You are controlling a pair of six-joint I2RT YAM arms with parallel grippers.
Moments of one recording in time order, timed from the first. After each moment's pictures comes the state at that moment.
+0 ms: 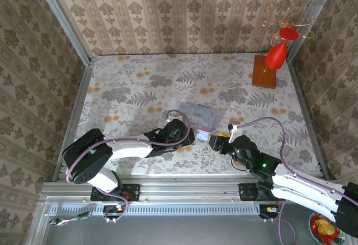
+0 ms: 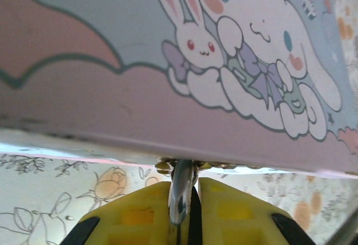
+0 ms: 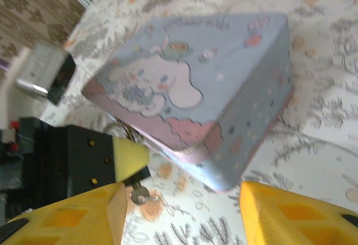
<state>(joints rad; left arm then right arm) -1.04 1.54 0.66 0.16 -0.03 -0.99 0.84 0.69 0.20 0.04 0.23 0.73</state>
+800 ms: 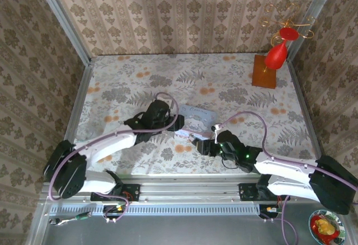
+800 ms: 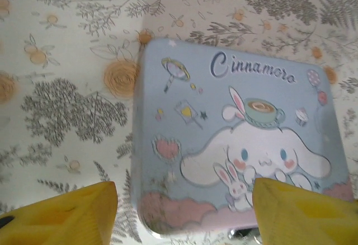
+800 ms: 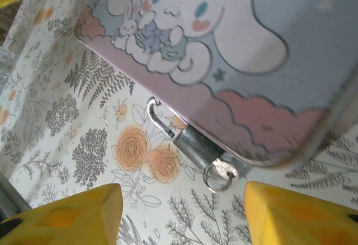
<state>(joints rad) -0.81 1.35 0.82 -0.20 -0.02 -0.51 0.86 1.08 0.33 0.12 0.06 0.71</state>
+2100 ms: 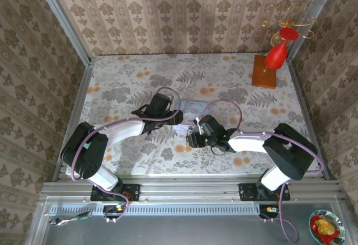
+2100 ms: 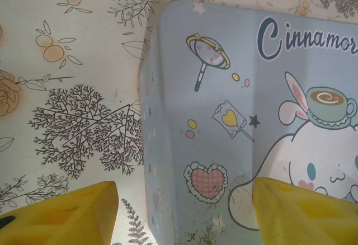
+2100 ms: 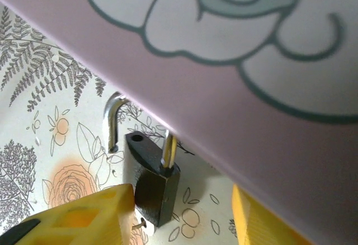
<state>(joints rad) -0.69 1.56 0.85 -0.12 0.05 -0.52 0.76 1.57 0.62 0.09 -0.09 0.48</state>
